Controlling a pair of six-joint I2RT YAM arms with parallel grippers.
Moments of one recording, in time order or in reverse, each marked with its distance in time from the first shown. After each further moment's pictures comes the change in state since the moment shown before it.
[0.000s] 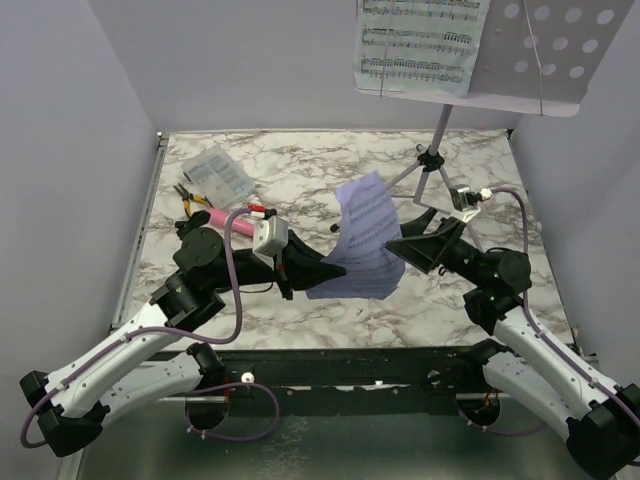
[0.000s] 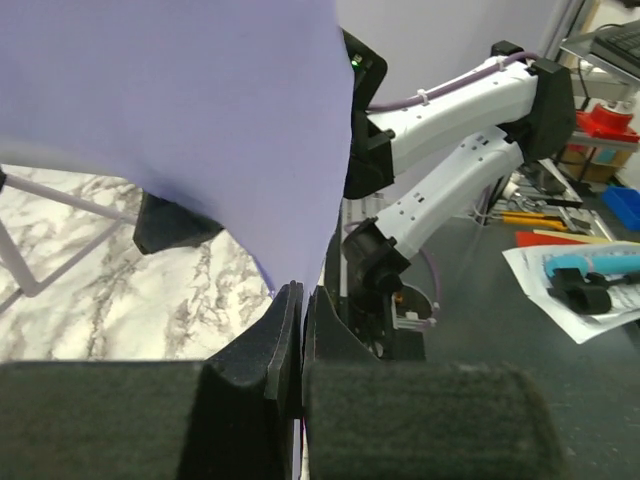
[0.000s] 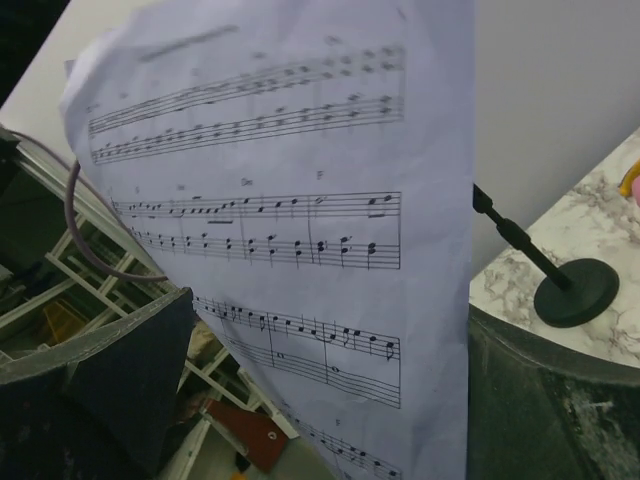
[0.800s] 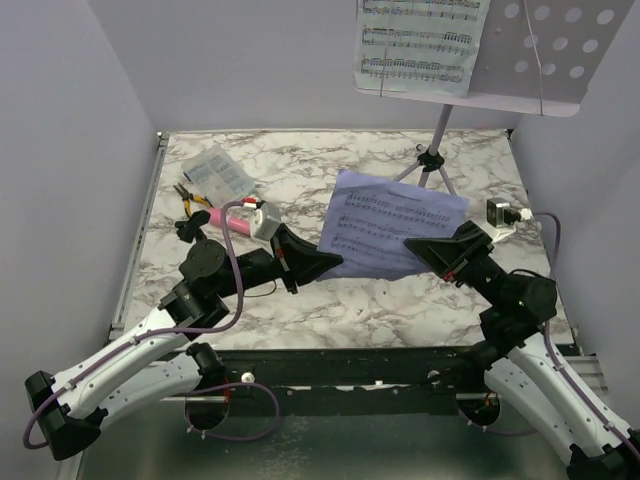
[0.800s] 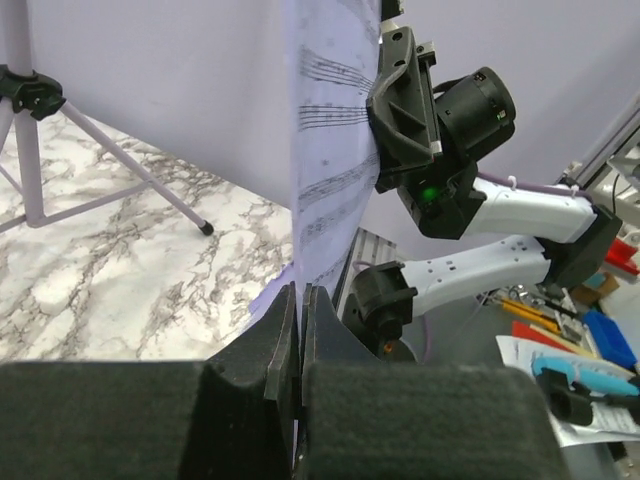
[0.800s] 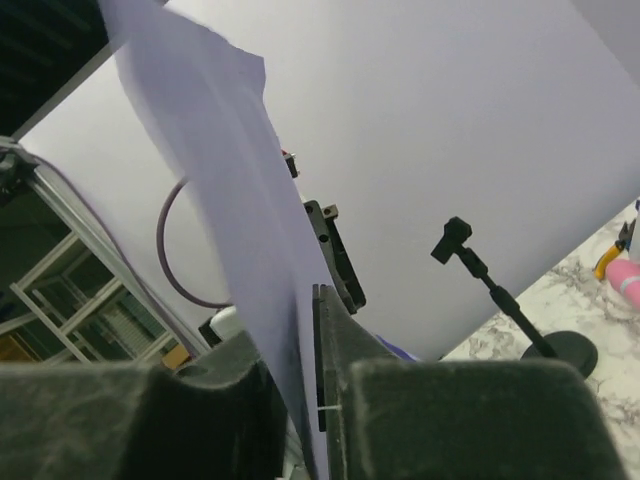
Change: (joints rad) left arm 0.000 -0.042 -0.150 0.127 -0.210 -0.238; right arm 0.000 -0.255 -0.041 -0.076 0.141 -0.021
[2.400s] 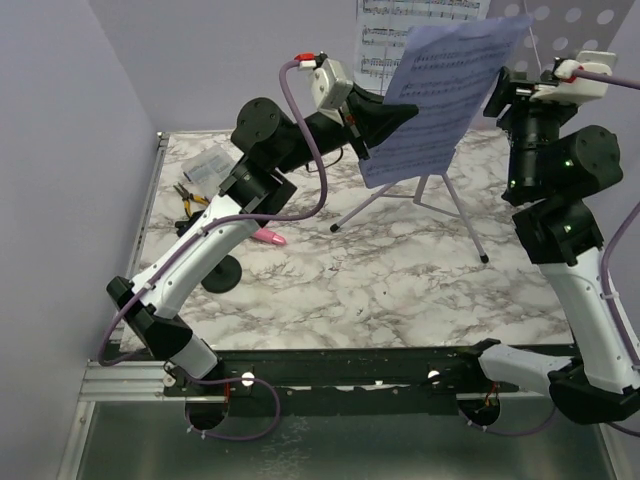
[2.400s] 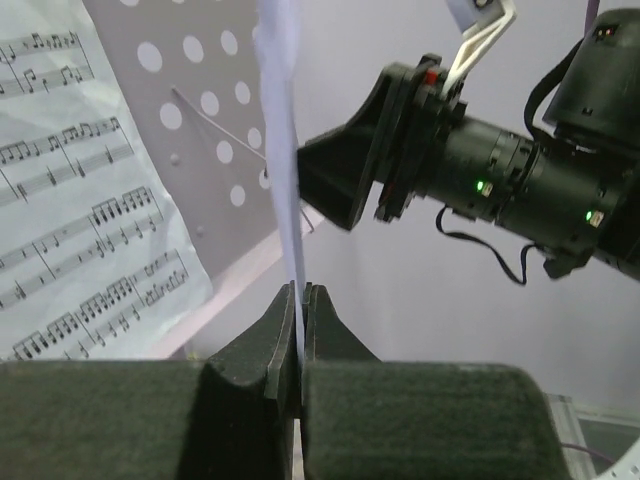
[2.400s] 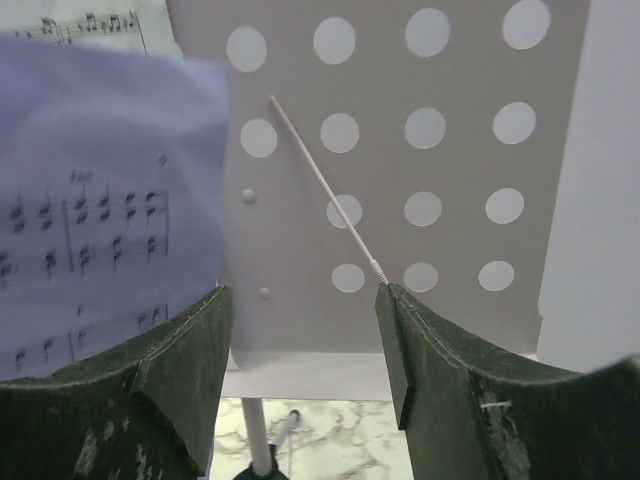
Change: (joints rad) left arm 0.091 0.770 1.043 0.012 0.087 0.280; right arm 0.002 0.580 1.200 -0.799 1.057 -1.430
